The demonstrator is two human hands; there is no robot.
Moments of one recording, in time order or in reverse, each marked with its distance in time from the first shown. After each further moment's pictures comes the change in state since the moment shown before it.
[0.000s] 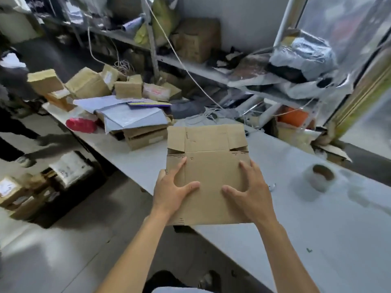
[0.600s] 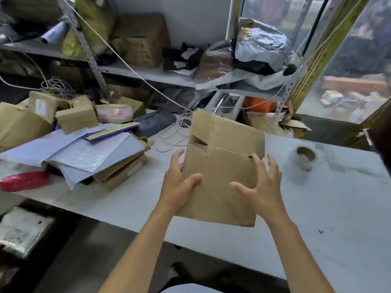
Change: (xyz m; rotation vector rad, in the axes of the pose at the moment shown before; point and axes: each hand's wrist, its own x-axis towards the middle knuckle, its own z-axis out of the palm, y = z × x) left_hand 0.144 0.027 -0.027 -0.231 -0.411 0.167; right_hand 0.057 -0.042 0.033 -0.041 0.296 0.302
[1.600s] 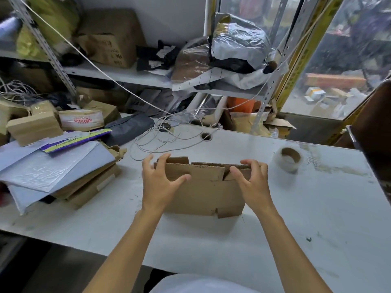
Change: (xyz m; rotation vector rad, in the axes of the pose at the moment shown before) left_hand 0.064 -0.024 0.048 0.431 0.184 0.059; right_hand 0.072 0.058 0.003 0.270 0.022 0.128
